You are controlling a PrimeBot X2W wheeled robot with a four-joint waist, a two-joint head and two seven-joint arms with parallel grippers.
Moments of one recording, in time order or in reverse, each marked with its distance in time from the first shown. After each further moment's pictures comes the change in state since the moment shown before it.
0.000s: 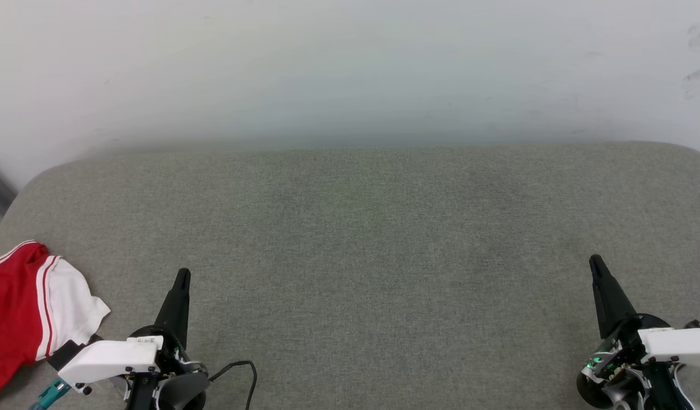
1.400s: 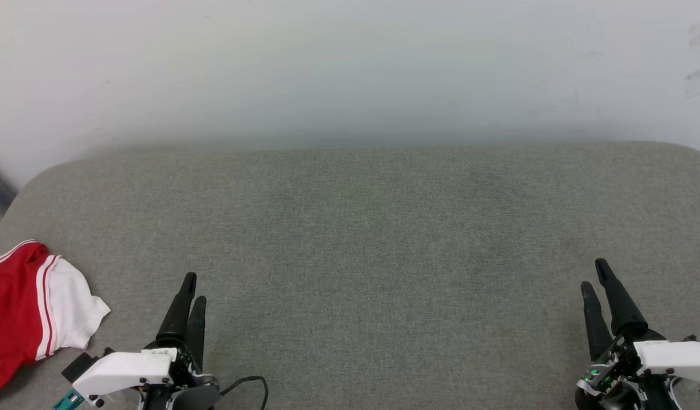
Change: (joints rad) left arm 0.030 -0.002 -0.039 0.020 0.000 0.002 -0.028; right arm 0.032 0.001 0.011 0.010 0.000 0.000 -0.023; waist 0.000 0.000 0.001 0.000
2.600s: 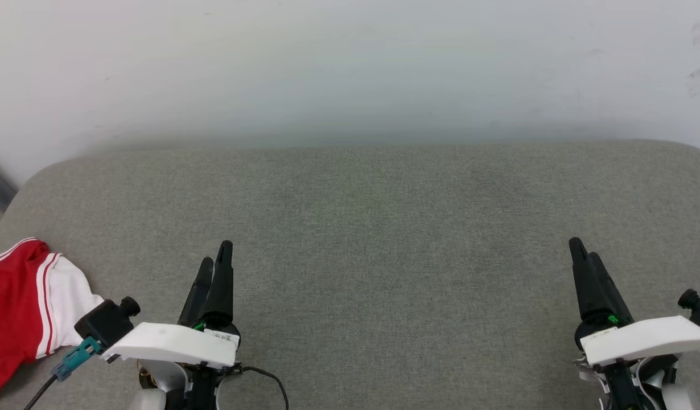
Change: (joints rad) left arm -0.025 0.000 -0.107 -0.115 0.611 0.000 -0.145; right arm -0.010 -0.020 0.078 -0.104 -0.673 0.000 -0.119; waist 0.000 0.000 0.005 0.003
